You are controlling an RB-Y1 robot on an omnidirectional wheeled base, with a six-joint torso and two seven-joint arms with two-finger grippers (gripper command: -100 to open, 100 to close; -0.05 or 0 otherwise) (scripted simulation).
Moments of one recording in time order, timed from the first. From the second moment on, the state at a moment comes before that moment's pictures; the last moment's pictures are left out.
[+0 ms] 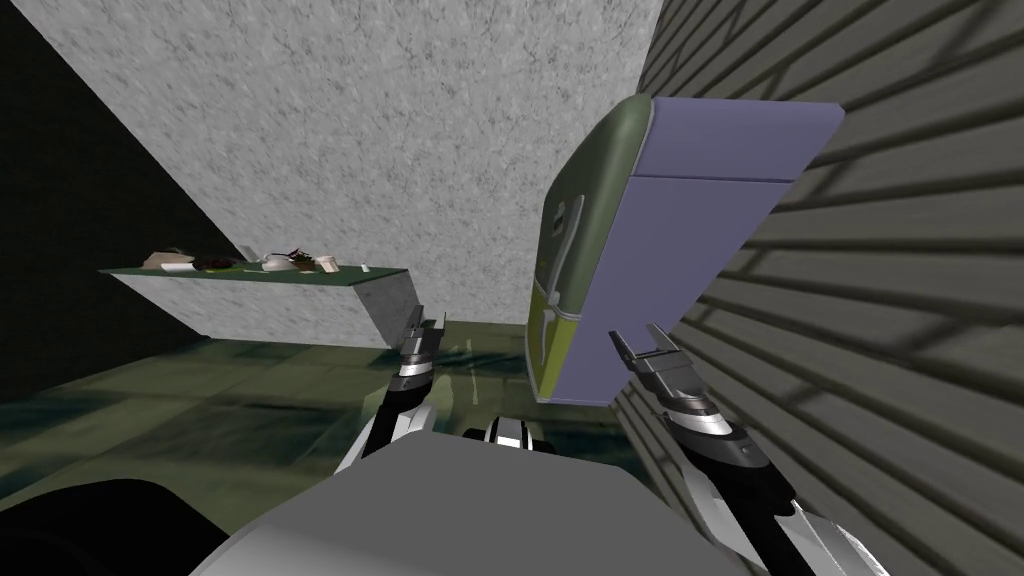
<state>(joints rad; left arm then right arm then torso) 0.51 -0.04 0.01 -2.20 -0.03 -0.61 0.16 0.56 -0.22 -0.37 -2.31 0.48 -0.64 0.59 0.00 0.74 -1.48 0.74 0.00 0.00</state>
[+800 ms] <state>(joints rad) 0.51 -0.04 0.01 -2.20 -0.03 -0.61 0.16 0.59 -0.22 -0.47 -2.30 0.64 -0.70 0.78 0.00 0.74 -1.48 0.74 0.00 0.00</state>
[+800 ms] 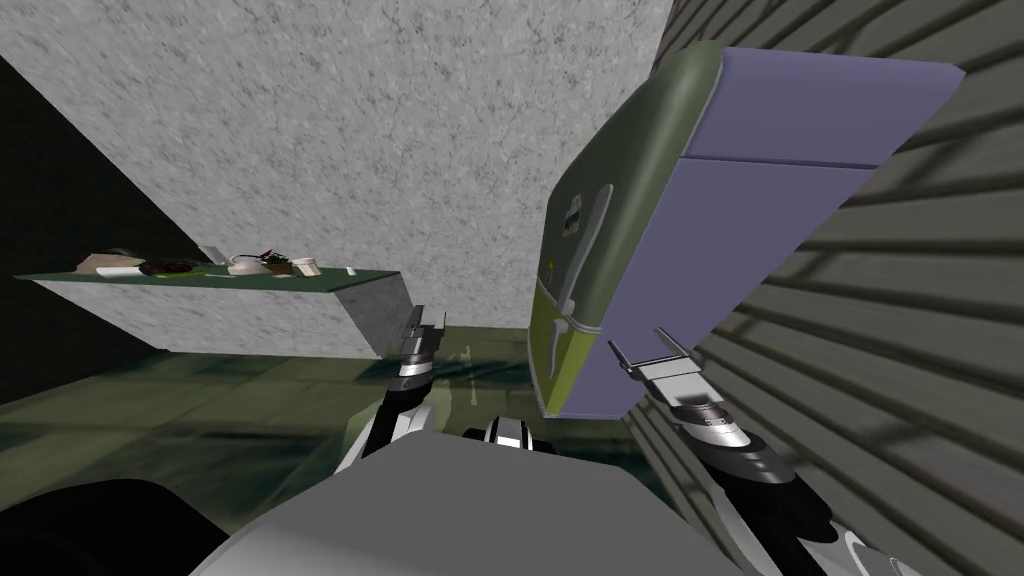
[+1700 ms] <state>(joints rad) 0.51 -0.04 0.01 -2.20 -0.03 -0.61 0.16 0.61 -0.21 -0.56 -2.28 0.81 -0.79 0.99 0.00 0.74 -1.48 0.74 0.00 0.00</state>
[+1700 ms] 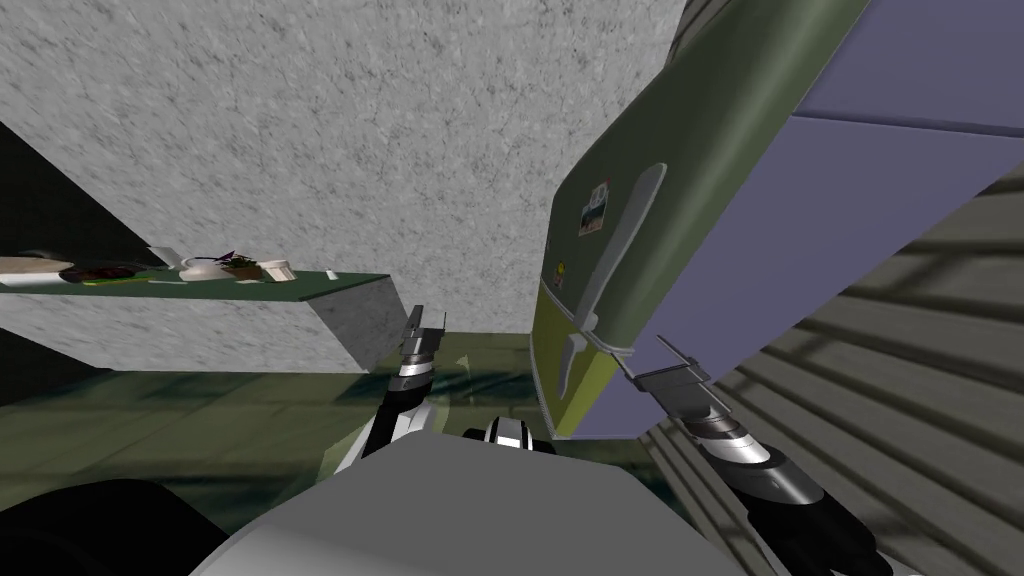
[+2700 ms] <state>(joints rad) 0.51 -0.04 0.01 -2.20 -0.03 -0.61 0.16 0.63 -0.16 -0.67 -2.26 0.97 -0.89 1.24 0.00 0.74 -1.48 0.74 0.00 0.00</state>
